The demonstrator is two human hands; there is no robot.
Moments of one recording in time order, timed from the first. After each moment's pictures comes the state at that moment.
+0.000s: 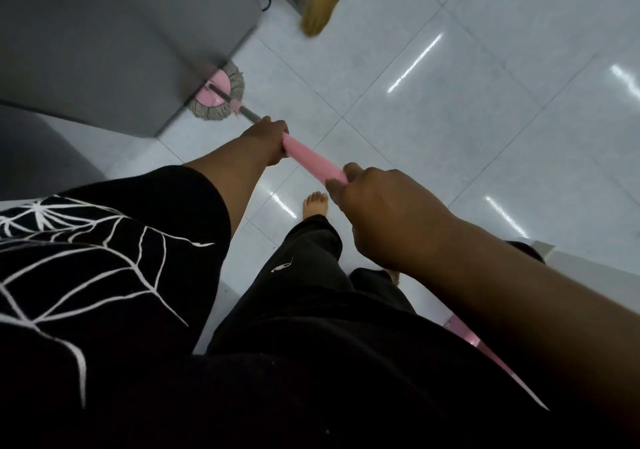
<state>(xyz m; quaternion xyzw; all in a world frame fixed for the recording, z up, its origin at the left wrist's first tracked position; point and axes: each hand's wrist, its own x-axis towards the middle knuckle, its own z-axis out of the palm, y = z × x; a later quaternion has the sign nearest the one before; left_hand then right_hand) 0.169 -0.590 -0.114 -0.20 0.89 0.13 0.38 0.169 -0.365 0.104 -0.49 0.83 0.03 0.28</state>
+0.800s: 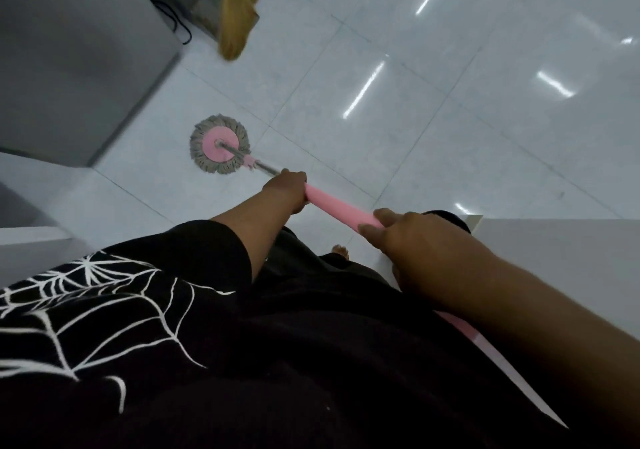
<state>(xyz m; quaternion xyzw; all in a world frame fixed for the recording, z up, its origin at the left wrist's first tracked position) 0.203 -0.260 -0.085 -0.12 0.90 0.12 0.41 0.219 -0.049 0.145 -0.45 0.84 0.10 0.30</state>
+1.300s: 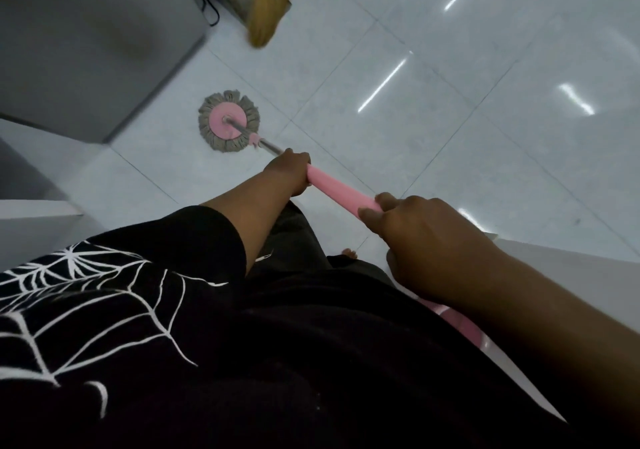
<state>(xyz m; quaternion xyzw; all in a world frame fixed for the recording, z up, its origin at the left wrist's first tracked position) 0.174 -0.340 -0.096 -0.16 0.90 0.17 0.37 0.181 -0.129 0.144 -0.46 0.83 0.08 0.29</state>
